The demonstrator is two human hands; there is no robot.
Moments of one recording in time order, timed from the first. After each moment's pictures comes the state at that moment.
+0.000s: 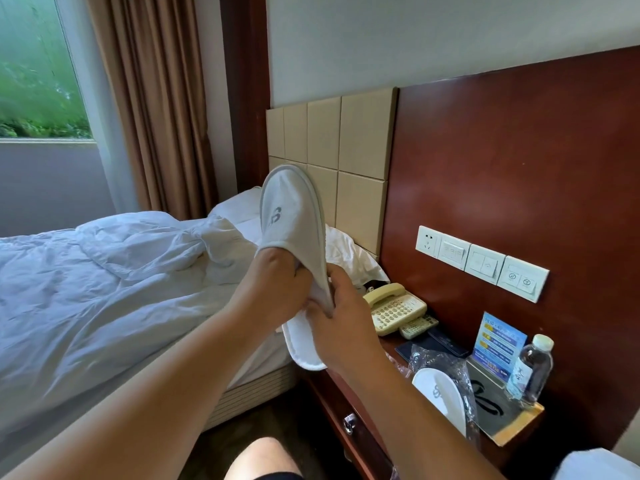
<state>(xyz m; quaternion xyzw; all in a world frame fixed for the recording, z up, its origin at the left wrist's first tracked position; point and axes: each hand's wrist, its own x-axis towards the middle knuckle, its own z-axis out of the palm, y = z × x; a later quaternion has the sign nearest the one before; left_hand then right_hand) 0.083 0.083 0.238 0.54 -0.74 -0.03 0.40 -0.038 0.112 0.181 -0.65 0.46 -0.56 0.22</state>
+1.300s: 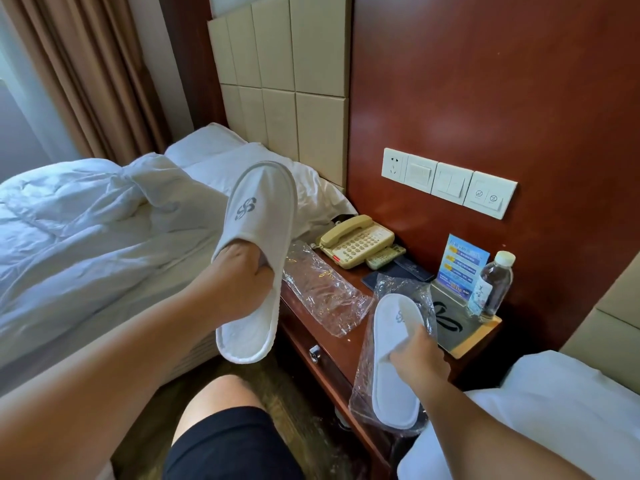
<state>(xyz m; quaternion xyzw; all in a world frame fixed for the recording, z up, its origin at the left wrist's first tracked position) 0.039 0.068 0.148 0.59 -0.77 -0.10 0.23 -0.239 0.105 -0.059 -0.37 0.89 -0.19 0.16</state>
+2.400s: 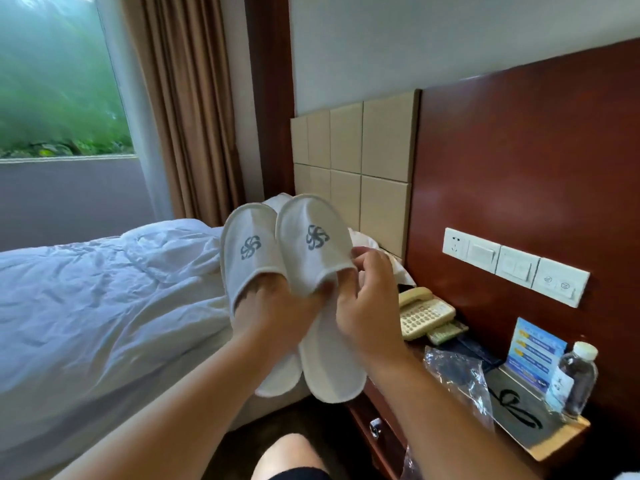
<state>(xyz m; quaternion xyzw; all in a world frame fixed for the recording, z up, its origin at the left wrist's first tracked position) 0.100 0.100 0.203 0.66 -0.62 0.01 0.43 -0.033 0.103 0.199 -0.61 0.45 -0.65 0.03</state>
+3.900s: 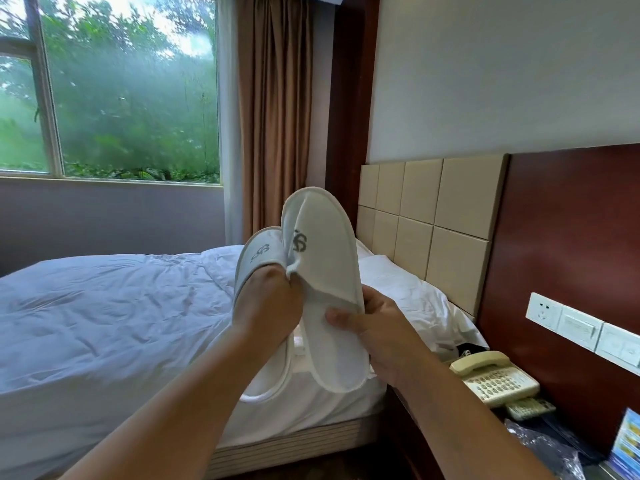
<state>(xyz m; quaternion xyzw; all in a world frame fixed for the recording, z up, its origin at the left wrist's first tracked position) 0.258 0.145 0.281 0.64 -0.58 0.02 0.51 0.090 0.114 0.249 -0.62 0.29 -0.50 0.53</state>
